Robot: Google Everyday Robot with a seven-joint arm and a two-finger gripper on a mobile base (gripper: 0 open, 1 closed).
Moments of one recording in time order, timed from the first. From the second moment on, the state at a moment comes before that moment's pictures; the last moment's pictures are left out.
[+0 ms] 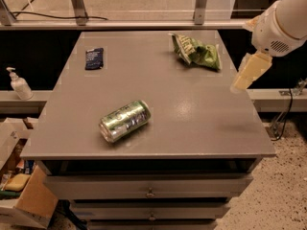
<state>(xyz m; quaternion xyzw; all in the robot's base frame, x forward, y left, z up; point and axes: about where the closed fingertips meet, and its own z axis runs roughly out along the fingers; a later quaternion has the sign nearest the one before) 0.576 -0.225 0.936 -0.58 0.76 -0.06 0.28</state>
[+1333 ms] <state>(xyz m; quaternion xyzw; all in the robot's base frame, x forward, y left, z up) 0.664 -0.218 0.910 -0.55 0.77 -0.03 0.32</state>
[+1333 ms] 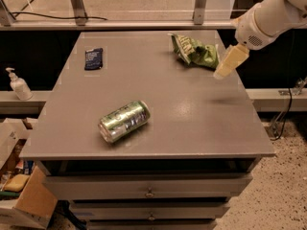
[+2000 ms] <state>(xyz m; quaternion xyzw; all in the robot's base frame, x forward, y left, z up) 0.706 -0.212 0.903 -0.51 0.77 -0.04 0.39</state>
